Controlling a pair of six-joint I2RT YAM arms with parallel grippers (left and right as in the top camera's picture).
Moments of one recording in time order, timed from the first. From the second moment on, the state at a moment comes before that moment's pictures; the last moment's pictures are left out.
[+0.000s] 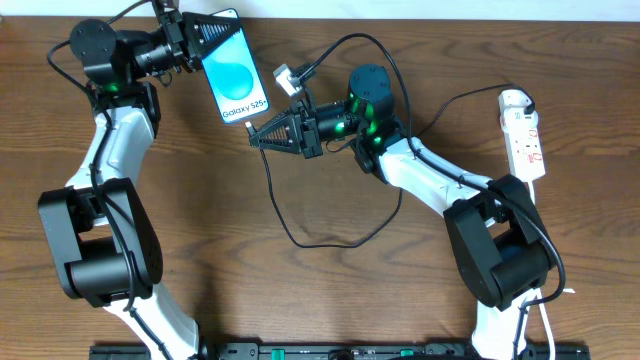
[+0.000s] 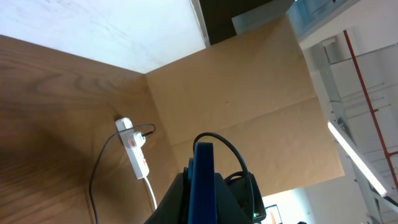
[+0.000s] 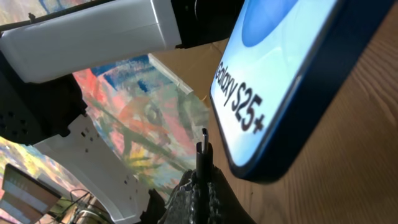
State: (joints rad) left arm 0.17 1.94 1.38 0.91 1.38 -1.53; right arm 0.55 2.02 1.32 0.77 -1.30 0.83
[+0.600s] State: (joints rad) left arm 0.17 1.94 1.38 0.91 1.38 -1.53; right arm 0.54 2.02 1.32 0.77 -1.26 0.86
